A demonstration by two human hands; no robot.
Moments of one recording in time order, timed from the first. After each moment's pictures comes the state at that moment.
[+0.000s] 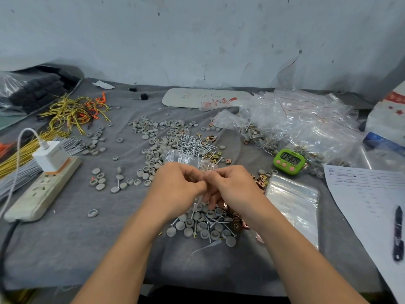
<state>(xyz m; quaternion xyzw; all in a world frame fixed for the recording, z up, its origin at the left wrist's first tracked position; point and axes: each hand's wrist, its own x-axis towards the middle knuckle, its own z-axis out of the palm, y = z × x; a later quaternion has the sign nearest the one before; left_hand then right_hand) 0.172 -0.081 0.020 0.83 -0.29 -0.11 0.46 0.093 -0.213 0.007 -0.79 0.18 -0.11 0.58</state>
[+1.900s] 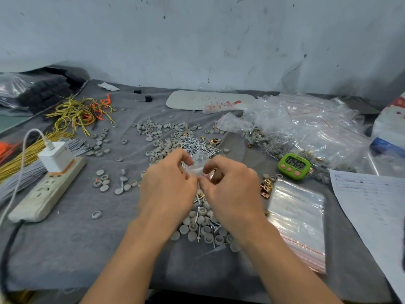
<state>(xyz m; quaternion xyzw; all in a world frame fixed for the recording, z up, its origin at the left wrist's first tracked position) 0.172 -0.079 0.019 0.88 -0.21 0.13 0.41 0.093 -0.178 0.021 -0.87 0.22 -0.33 0.30</state>
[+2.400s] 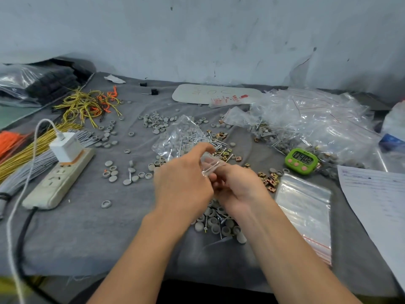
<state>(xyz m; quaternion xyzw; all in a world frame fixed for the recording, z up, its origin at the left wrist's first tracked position) 0.154 -0.079 0.024 0.89 -0.29 0.15 0.31 0.123 -0.180 0.015 -0.37 0.26 -0.12 0.88</state>
